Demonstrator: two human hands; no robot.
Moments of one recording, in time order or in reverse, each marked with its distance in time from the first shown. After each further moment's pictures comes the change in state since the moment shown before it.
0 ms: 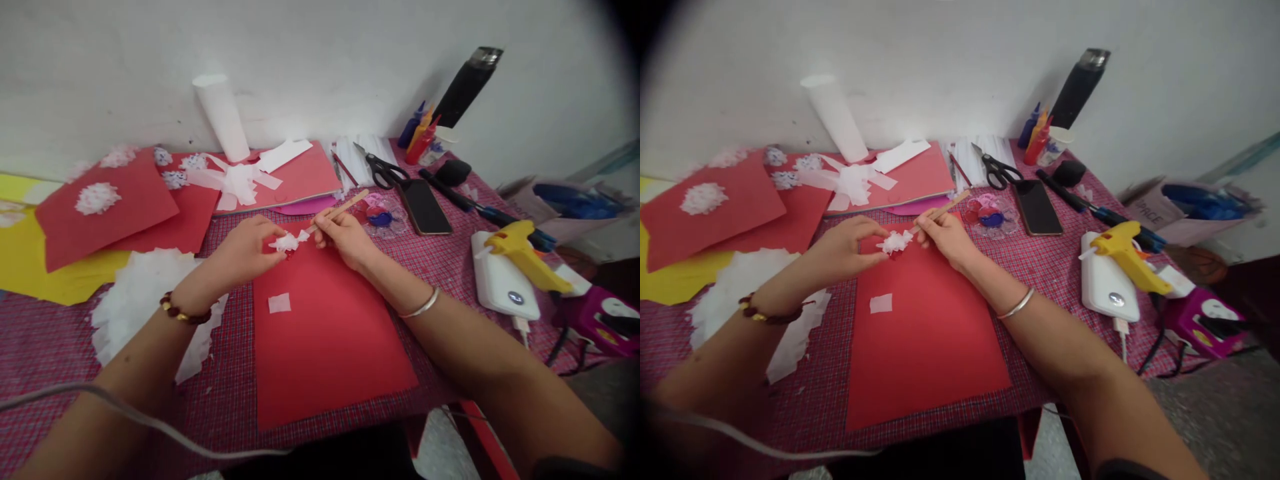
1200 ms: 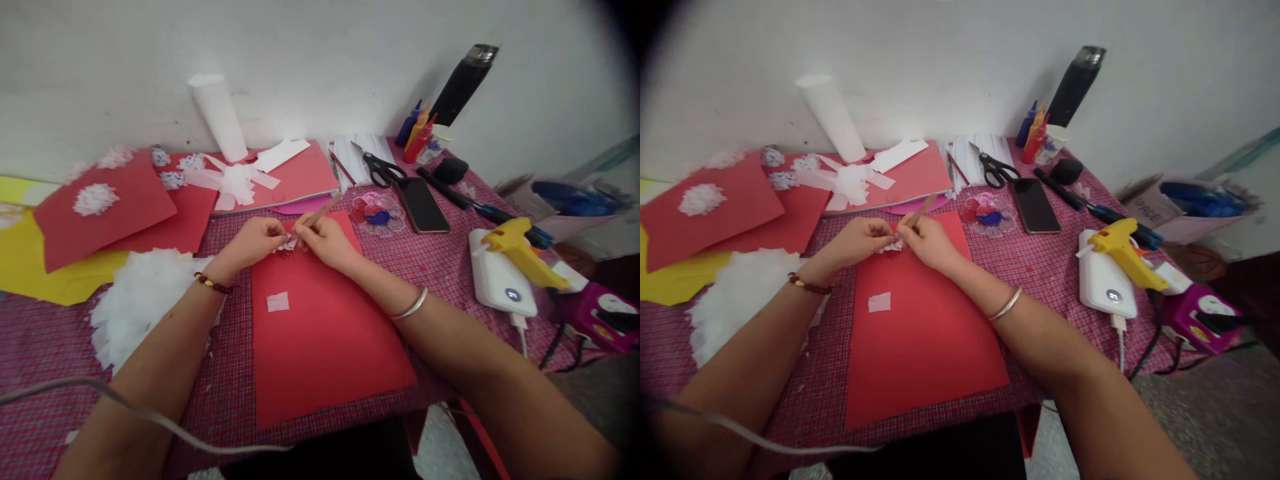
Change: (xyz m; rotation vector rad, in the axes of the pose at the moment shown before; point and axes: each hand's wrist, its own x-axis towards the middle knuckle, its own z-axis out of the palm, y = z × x) left_hand 0.027 -0.020 0.033 -0.501 -0.080 -0.284; right_hand 0.005 0.014 0.015 -0.462 -0.081 -0.214
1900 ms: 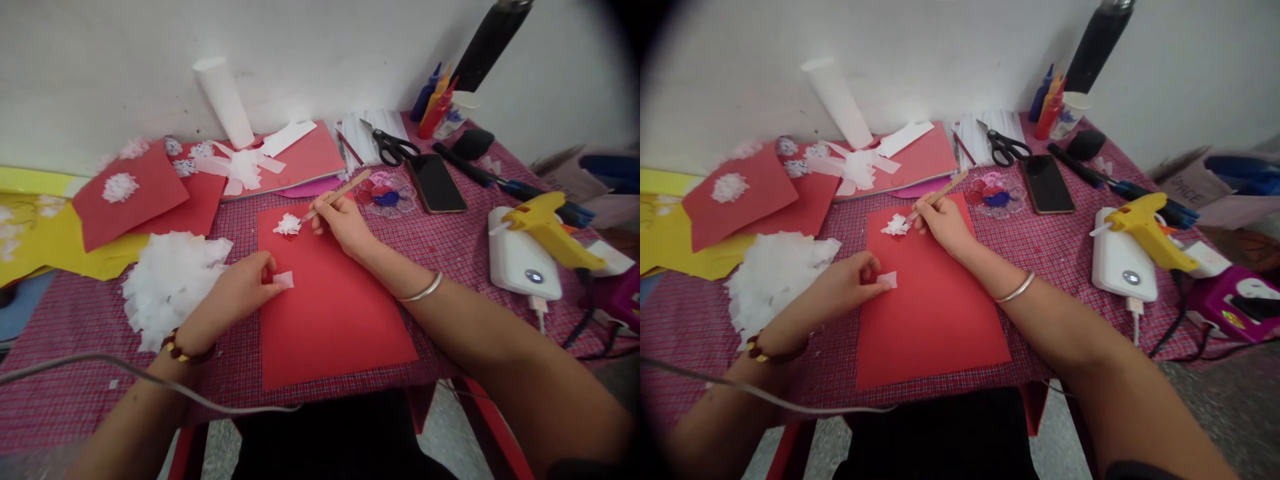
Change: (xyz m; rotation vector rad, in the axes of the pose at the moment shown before) left_hand -0.111 0.019 0.019 0.465 -0.024 -0.146; right_hand -0.011 -0.006 -0.004 0.383 0.136 0.161
